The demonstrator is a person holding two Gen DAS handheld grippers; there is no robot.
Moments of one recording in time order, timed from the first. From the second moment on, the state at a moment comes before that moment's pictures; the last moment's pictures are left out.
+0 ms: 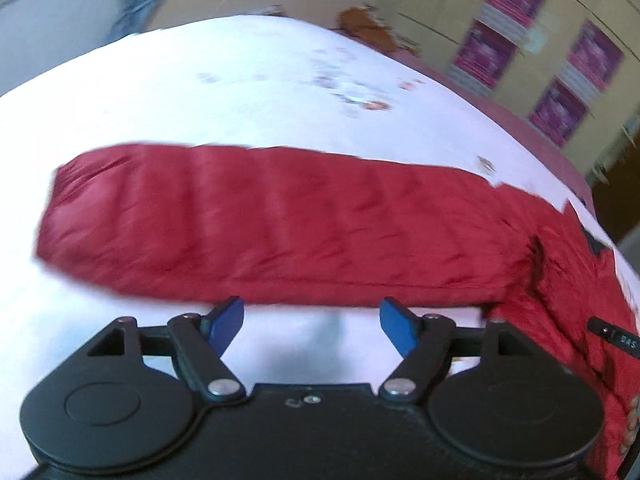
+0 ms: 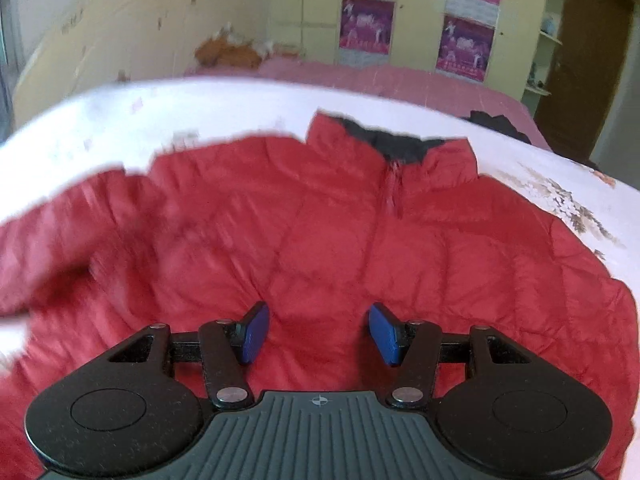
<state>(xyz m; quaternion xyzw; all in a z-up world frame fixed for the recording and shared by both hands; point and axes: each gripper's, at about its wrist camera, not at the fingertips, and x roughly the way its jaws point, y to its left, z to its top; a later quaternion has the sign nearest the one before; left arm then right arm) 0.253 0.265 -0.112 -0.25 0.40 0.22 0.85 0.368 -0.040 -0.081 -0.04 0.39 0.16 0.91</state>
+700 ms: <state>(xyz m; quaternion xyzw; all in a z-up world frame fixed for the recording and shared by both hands) 0.211 0.370 -0.148 -0.42 0.25 0.32 0.81 0.368 0.016 -0.098 -0.07 0.41 0.20 0.89</state>
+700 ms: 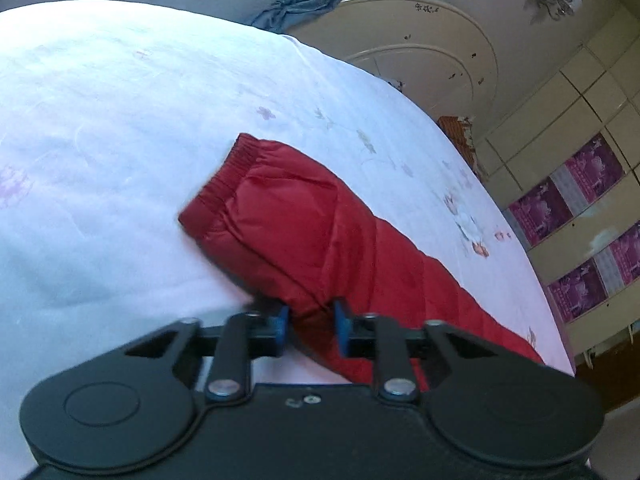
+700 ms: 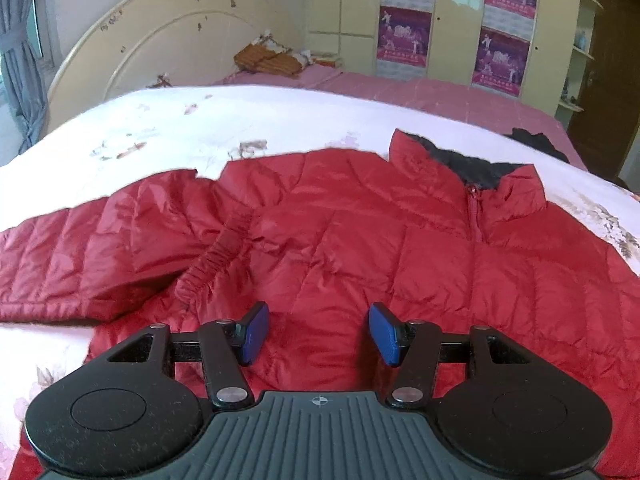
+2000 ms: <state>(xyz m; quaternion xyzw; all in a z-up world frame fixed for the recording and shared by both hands) 0.407 0.033 -0.123 -0.03 0.34 -0.11 0.93 0.356 -0.152 -0.061 0.13 0.40 0.11 0.90</state>
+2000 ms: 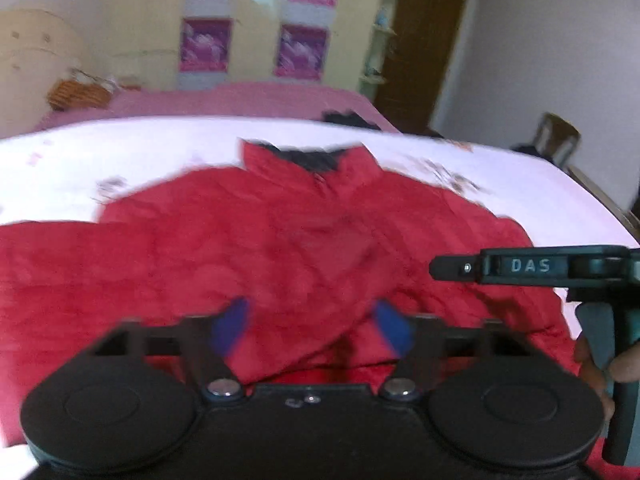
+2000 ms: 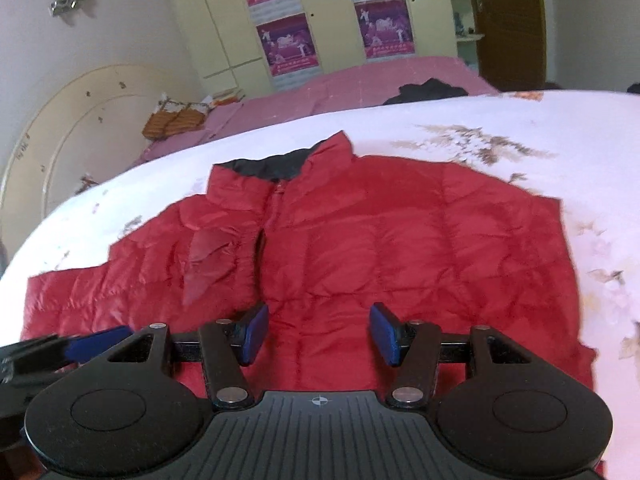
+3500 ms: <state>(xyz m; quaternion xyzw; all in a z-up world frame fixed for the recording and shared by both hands) 0.400 0.092 -0.157 0.13 0.36 0.02 0.92 0.352 -0.241 -0.076 0.13 0.42 -0.03 0.90</state>
